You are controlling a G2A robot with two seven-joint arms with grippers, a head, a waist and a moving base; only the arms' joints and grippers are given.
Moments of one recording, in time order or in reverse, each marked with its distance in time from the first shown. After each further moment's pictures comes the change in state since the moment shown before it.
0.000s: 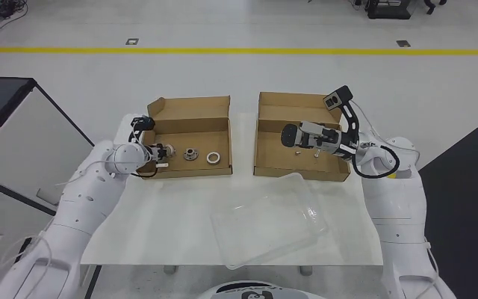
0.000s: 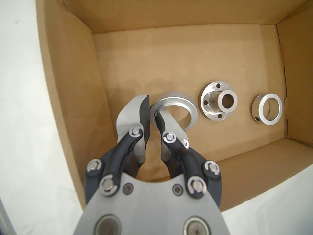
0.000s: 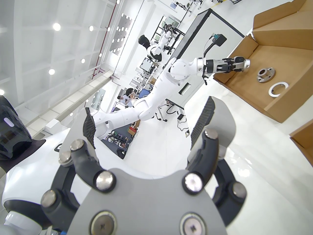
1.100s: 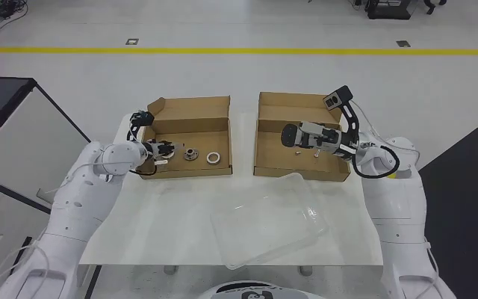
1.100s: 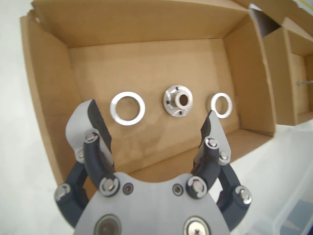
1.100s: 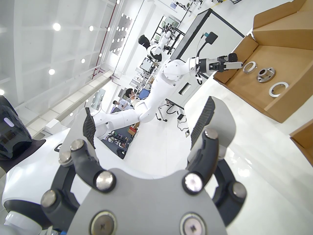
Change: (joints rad) left arm 0.098 0.010 -0.154 -0.144 -0.158 -0.092 -0.009; right arm 0.000 0.000 0.000 0.000 0.000 0.000 0.000
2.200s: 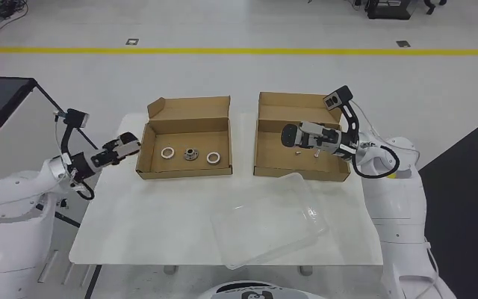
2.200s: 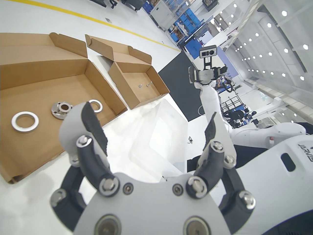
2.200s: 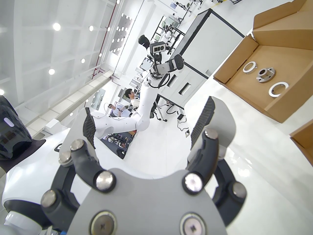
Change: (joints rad) left arm 0.465 0.079 -0.654 -0.385 -0.814 -0.369 -0.253; right arm 0.000 0.000 0.000 0.000 0.000 0.000 0.000
